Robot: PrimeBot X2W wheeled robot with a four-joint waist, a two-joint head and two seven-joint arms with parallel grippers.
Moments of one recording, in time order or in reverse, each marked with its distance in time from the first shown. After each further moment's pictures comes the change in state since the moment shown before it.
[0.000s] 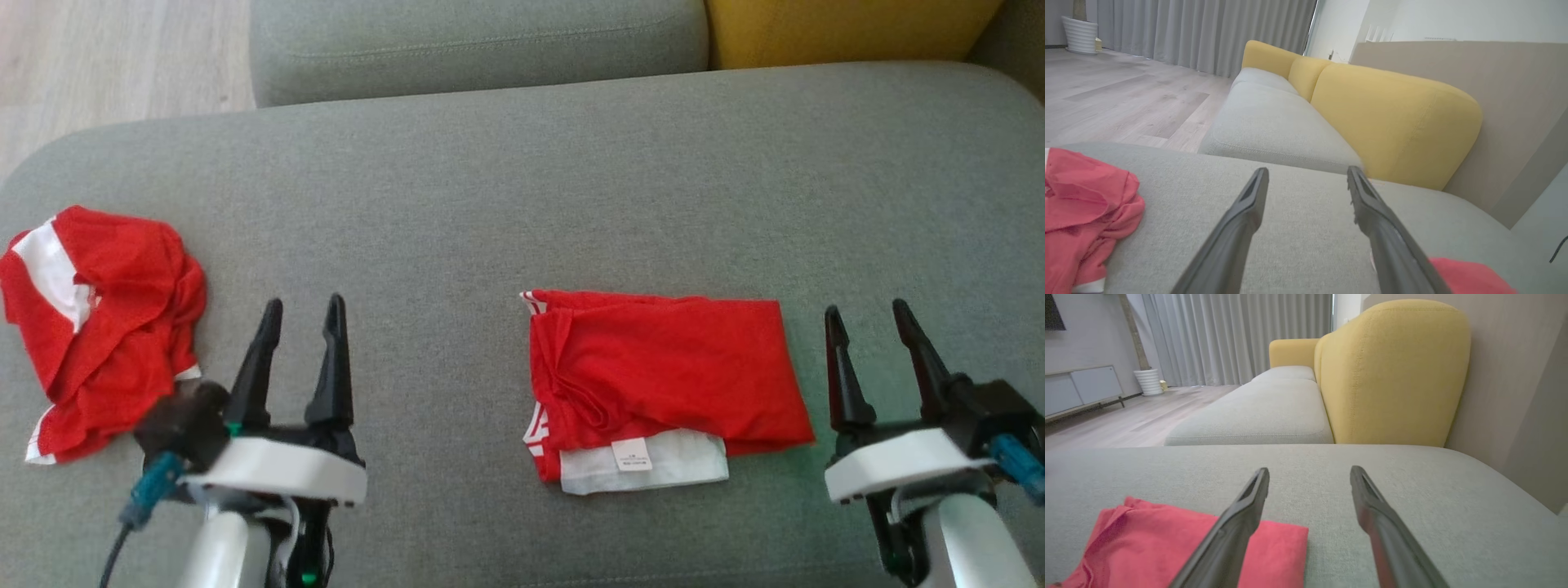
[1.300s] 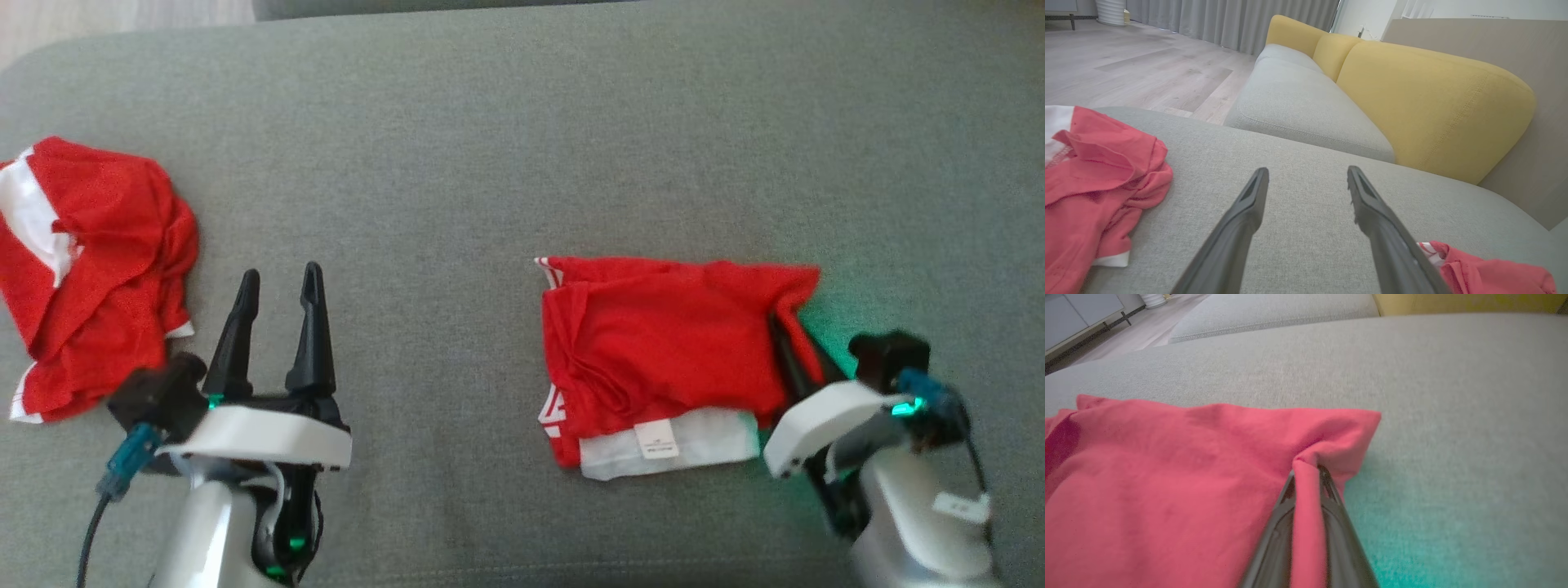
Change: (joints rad) left arm -0.055 0.000 0.029 0.027 -0.008 0.011 0.000; right arm -0.188 0.019 0.124 0.329 0.078 0.000 0.114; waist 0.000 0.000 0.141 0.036
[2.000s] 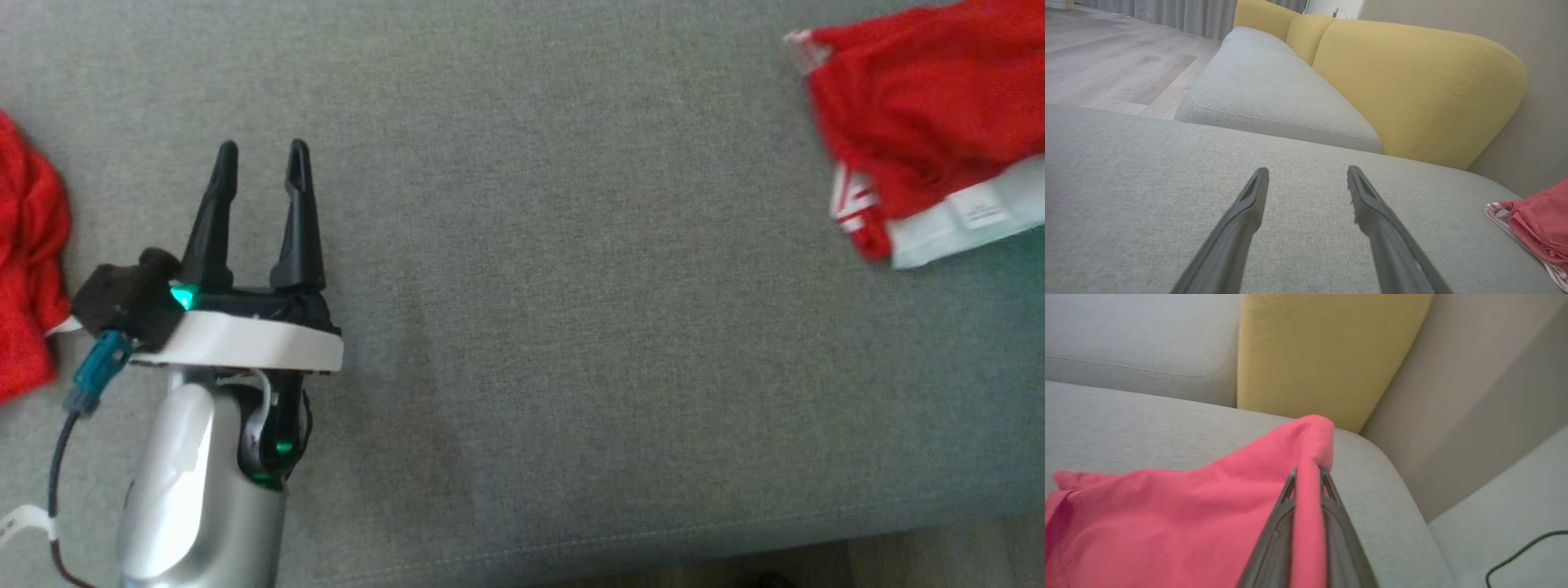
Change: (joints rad) left arm -0.194 -0.002 0.012 -0.007 0.047 -0.034 -0.007; right arm -0.448 -0.431 -0.080 0.049 0.028 0.000 0.090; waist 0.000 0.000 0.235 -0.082
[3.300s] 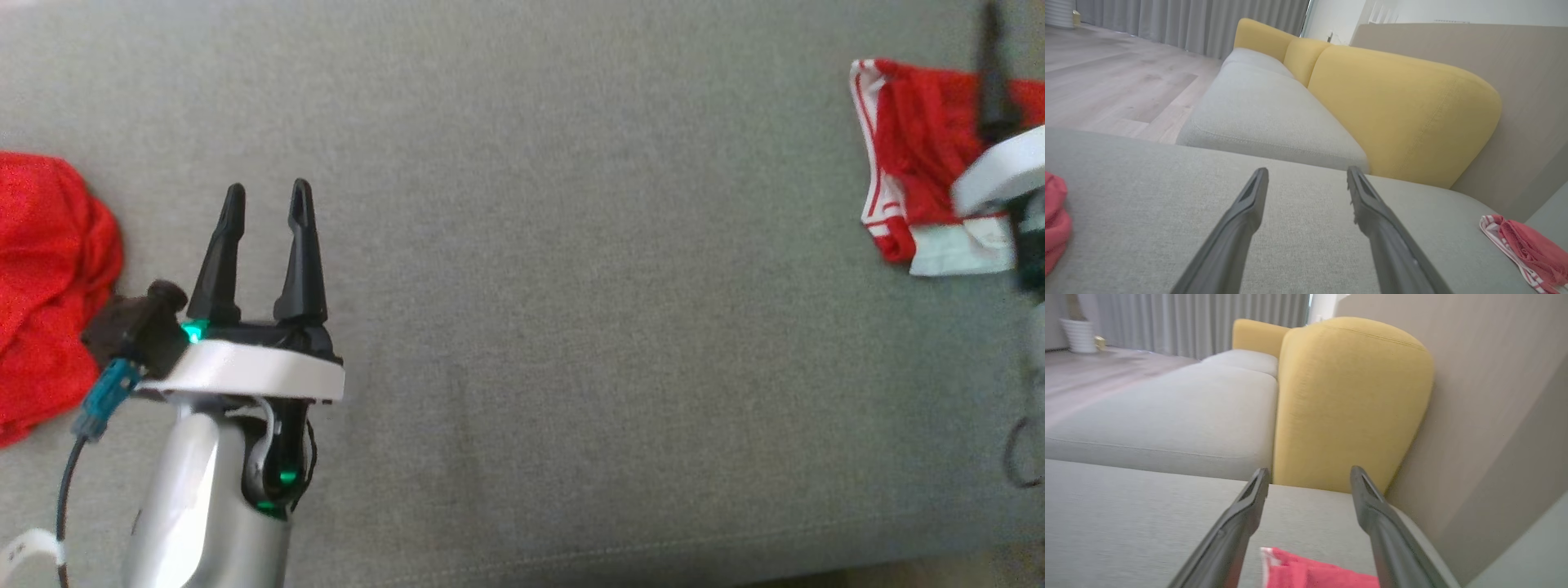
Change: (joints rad) left arm 0.050 0.000 0.001 0.024 -0.039 0.002 0.000; right arm 0.016 0.186 -0.035 -0.082 -0.105 0.000 -0.073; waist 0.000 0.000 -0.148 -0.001
